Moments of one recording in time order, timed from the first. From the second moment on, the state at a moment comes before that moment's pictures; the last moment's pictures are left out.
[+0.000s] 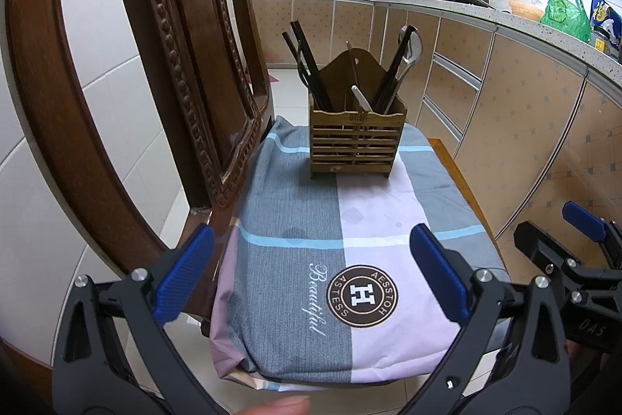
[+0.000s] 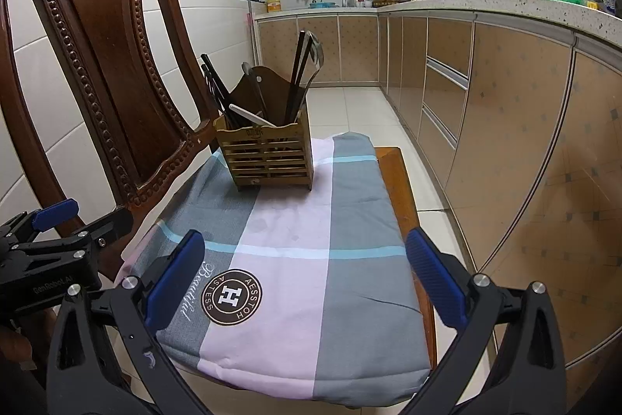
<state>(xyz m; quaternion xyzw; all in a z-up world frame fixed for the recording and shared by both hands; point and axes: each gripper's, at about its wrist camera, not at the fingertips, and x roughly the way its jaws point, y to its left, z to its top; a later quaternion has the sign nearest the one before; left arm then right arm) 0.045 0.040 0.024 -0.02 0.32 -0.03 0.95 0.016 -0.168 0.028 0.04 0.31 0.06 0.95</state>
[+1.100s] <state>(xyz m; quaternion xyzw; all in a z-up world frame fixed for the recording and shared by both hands) 0.049 0.040 0.019 -0.01 0.33 -0.02 0.95 0.017 -0.173 0.025 0.04 0.31 0.05 0.95</state>
